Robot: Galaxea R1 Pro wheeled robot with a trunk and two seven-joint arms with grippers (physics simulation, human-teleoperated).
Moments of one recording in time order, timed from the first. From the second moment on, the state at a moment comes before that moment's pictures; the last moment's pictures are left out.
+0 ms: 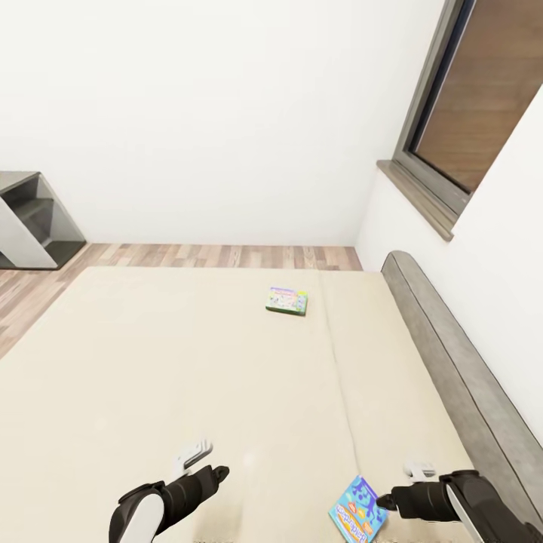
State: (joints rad) left arm -0.08 -0.02 -0.14 -1.45 0.85 0.73 0.46; right arm -0.32 -0.27 -0.01 -0.89 0.00 0.78 0.57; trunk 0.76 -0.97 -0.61
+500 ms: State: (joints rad) left arm -0.08 -0.02 -0.14 -1.45 0.85 0.73 0.46; right arm -0.35 -0.27 -0.01 -0.88 0.00 0.76 0.57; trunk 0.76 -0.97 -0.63
